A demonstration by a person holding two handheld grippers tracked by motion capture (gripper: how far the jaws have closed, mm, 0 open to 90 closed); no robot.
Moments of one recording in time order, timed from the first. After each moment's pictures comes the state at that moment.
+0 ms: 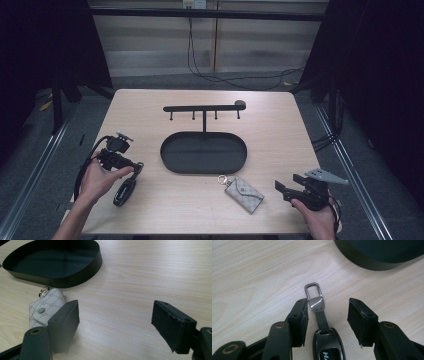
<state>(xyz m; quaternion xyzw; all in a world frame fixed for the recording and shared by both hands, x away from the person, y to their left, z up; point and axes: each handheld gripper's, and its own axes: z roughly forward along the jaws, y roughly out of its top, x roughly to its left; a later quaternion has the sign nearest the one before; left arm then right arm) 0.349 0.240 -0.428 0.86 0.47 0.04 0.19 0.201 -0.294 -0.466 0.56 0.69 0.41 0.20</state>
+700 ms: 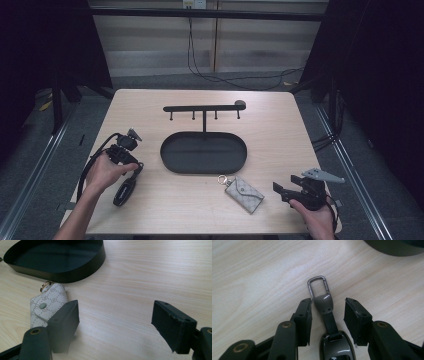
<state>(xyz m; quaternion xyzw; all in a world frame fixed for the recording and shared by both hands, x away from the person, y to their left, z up) 0.378 0.229 -0.448 0.88 0.47 0.00 0.10 0.203 -0.291 -0.469 0.56 0.70 0.41 0.19</state>
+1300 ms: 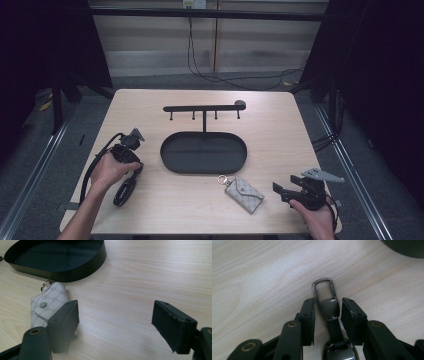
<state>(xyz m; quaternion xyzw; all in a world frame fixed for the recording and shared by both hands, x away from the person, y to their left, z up) 0.388 0.221 -0.460 0.87 0.48 -0.01 0.07 0.204 -0.291 -0.470 0.56 0.70 0.40 0.18</state>
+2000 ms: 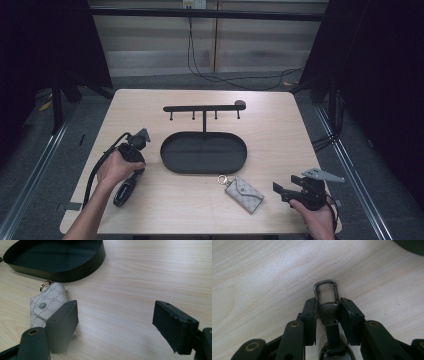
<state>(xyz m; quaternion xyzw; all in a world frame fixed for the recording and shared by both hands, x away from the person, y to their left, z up) 0.394 0.205 -0.465 0.88 0.48 0.00 0.02 0.204 -0.291 -0.470 0.56 0.70 0.40 0.18</state>
